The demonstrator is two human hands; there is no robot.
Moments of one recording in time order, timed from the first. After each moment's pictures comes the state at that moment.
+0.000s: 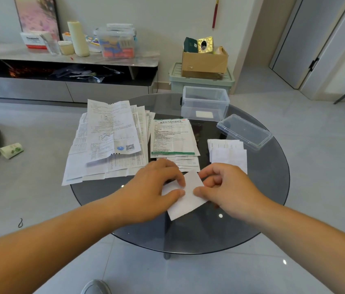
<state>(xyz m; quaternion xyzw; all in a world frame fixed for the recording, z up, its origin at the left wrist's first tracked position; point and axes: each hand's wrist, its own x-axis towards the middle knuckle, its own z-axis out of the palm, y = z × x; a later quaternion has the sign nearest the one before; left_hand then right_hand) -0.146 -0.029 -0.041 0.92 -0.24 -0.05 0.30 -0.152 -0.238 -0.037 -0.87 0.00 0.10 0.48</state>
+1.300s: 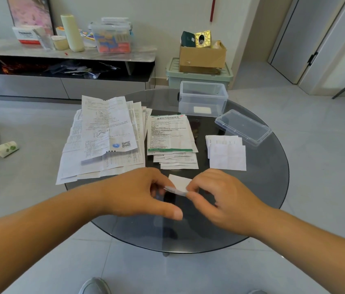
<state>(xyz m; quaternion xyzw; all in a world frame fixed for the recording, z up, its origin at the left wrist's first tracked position) -0.137 -0.012 -0.026 0.89 -0.24 -0.23 0.30 -0.160 -0.246 -0.053 -0.94 -0.27 -0.01 0.23</state>
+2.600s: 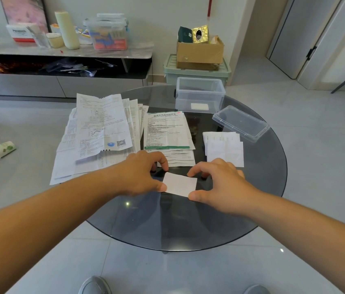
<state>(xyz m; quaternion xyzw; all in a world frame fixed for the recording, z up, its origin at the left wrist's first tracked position) -0.105 -0.026 -0.038 0.95 -0.15 -0.17 0.24 -0.144 -0.244 -0.044 -0.96 -0.07 0.12 0.23</state>
